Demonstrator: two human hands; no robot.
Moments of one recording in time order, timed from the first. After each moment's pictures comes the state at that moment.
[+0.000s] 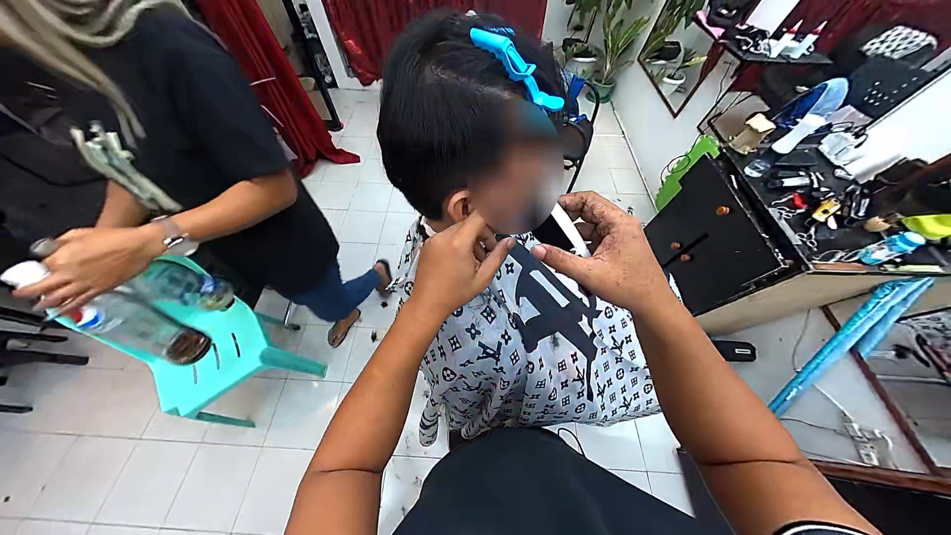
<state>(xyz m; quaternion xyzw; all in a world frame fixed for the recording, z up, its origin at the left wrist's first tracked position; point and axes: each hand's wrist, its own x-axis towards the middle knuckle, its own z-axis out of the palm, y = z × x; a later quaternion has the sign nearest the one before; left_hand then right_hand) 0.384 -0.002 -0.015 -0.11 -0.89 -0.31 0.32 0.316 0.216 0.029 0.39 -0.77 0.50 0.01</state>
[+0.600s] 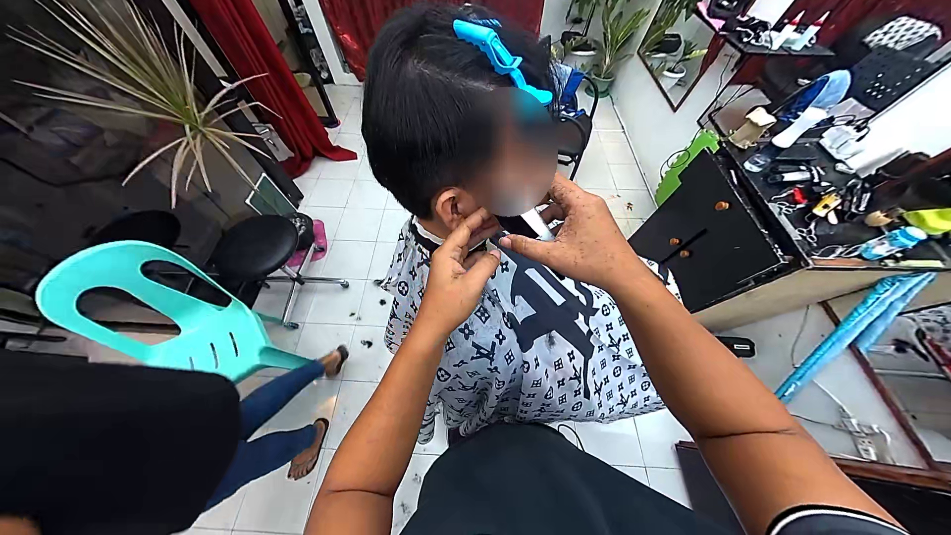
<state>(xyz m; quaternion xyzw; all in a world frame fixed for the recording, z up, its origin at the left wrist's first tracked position) 0.401 0.030 -0.019 -0.05 -0.68 -0.70 0.21 0.293 0.192 0.030 0.41 -0.80 0.44 0.02</state>
